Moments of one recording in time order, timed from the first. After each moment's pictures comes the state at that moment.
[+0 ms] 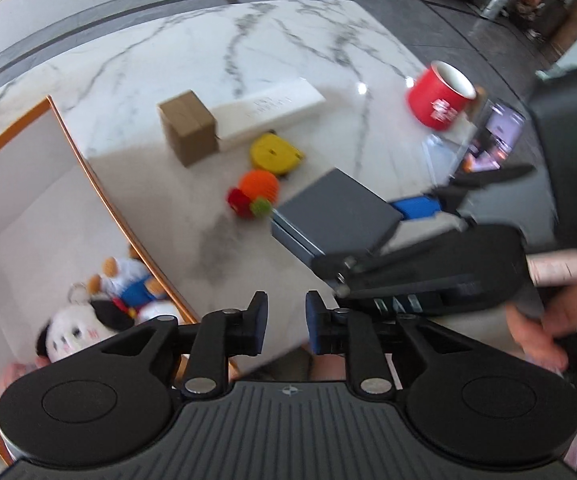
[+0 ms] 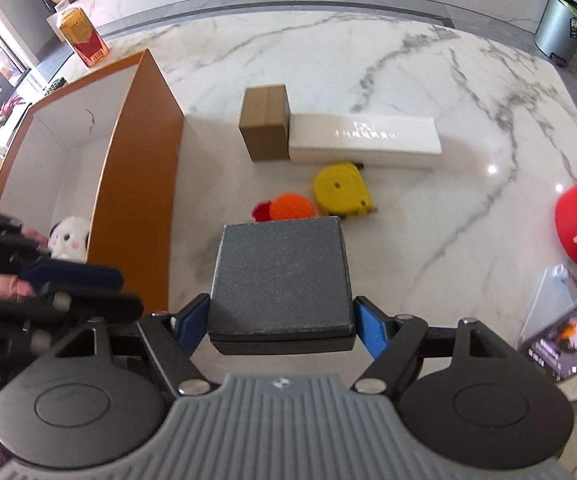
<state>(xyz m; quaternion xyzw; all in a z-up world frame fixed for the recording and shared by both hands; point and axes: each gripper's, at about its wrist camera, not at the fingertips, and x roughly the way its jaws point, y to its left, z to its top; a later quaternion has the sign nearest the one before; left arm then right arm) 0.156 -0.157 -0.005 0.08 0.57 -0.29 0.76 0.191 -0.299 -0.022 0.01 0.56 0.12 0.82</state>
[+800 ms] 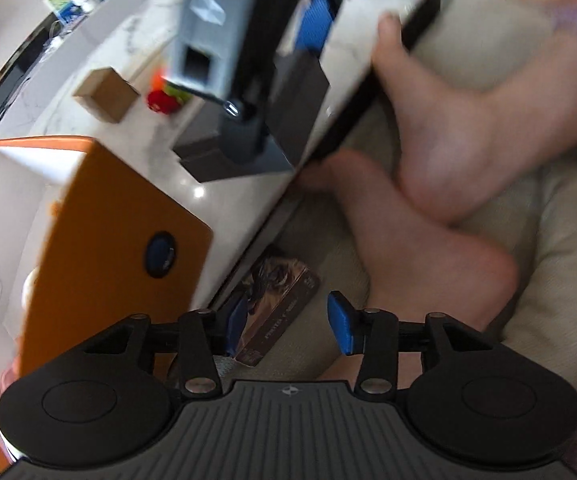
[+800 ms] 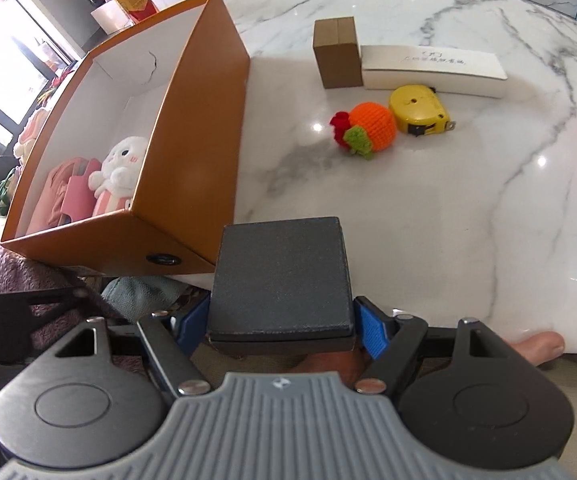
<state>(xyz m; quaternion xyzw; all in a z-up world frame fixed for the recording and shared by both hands) 0.020 -0.148 -0.124 0.40 0.45 -0.33 0.73 0.134 -0.275 -0.069 0.04 0.56 0.19 0.81</state>
